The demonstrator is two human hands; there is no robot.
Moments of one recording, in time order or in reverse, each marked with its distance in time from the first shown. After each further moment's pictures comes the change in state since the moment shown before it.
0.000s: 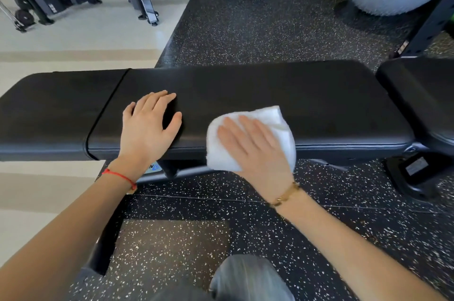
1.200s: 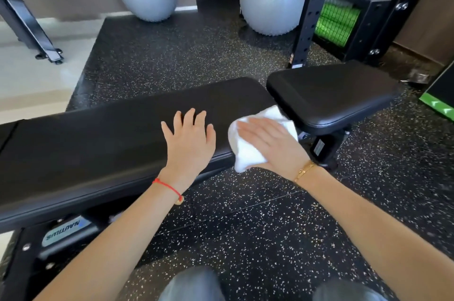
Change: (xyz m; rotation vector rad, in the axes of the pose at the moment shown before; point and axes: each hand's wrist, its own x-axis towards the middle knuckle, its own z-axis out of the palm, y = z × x) left_hand 0.014 0.226 0.031 -0.170 -0.200 0.177; right_hand -0.092 0.175 -0.072 0.103 -0.355 0.077
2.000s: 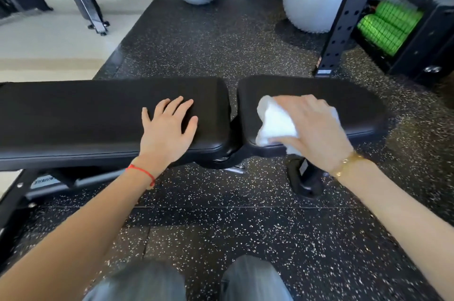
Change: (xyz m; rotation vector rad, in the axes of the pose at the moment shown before) left_hand 0.022 0.110 0.040 0.099 0.076 -0.153; right_hand -0.057 0.184 -0.087 0.107 -0.029 0.167
